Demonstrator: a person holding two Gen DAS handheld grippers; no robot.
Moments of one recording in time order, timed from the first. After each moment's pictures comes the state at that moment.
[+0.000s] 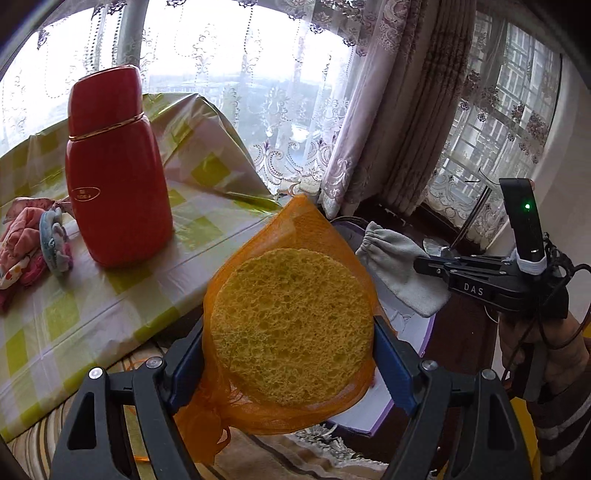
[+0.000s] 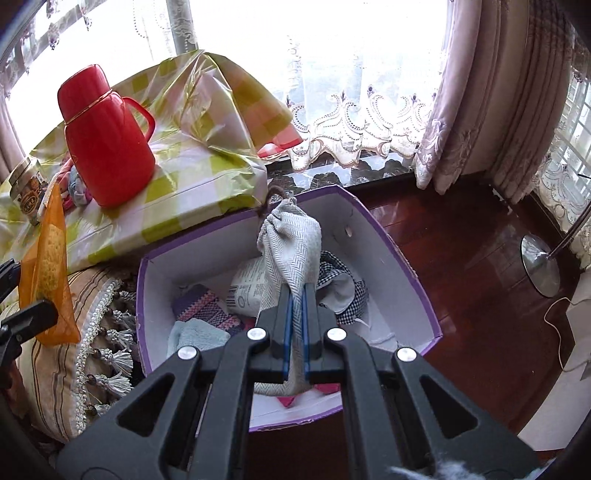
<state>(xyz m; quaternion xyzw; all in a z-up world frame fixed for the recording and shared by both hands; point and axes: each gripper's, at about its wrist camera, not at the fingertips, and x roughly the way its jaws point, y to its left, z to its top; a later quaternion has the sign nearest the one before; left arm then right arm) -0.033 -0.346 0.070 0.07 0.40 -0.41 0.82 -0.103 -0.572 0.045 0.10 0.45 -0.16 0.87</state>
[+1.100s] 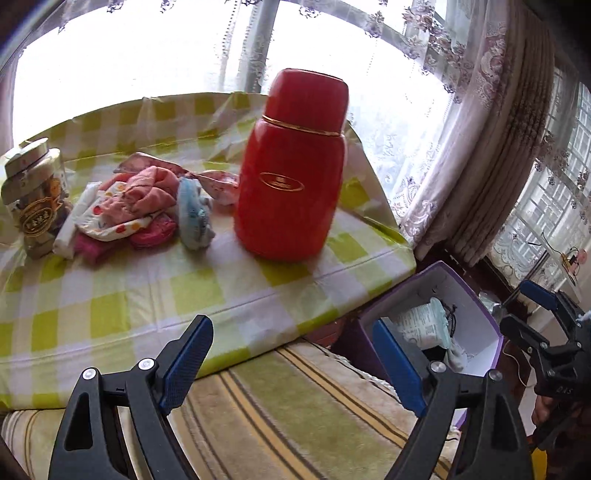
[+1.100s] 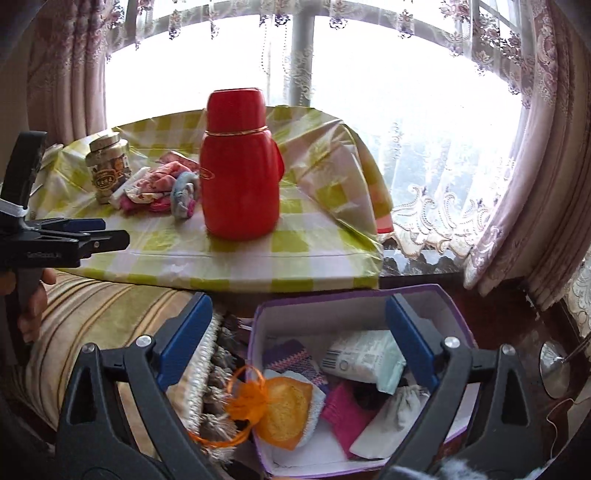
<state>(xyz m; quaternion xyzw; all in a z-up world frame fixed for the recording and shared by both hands) 0.029 -0.205 0.073 0.00 0.39 -0.25 0.89 -0.073 -0.414 0.089 -0.01 0.32 -0.01 0.95</state>
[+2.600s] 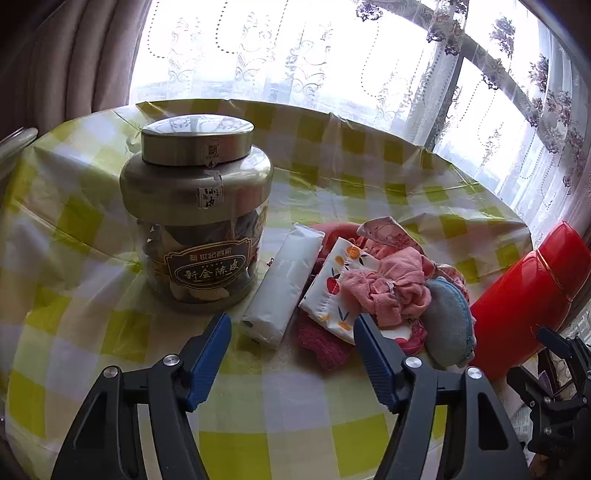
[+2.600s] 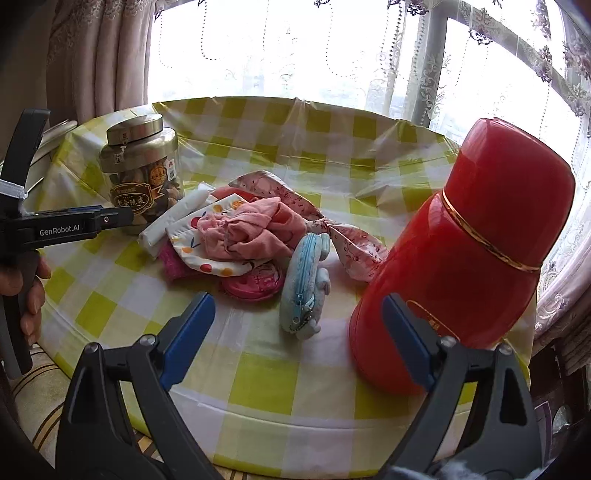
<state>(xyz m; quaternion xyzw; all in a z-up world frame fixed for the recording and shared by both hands) 0.209 0.000 0.050 -0.08 0.38 -0.08 0.92 0.157 -0.234 0.061 -0.07 0.34 0.05 0.94</state>
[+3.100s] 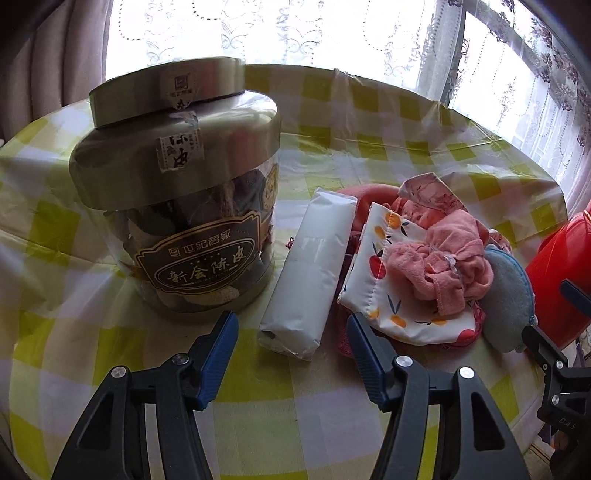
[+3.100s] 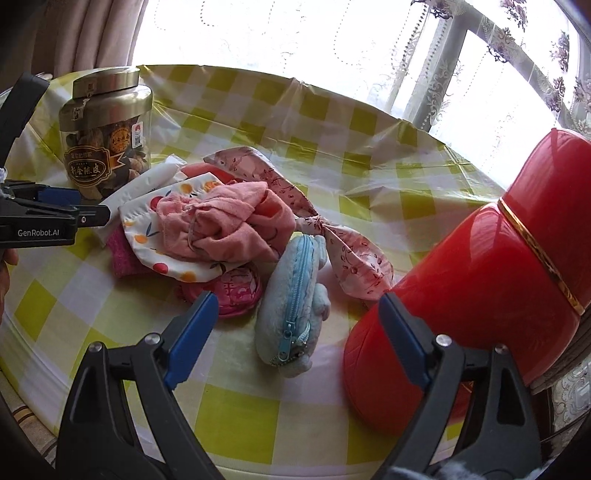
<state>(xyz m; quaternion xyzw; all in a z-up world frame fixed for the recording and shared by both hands) 0.250 -0.009 0.007 -0.01 0.43 -0.07 0.90 0.196 -0.210 0.024 -0.16 0.34 0.01 0.93</state>
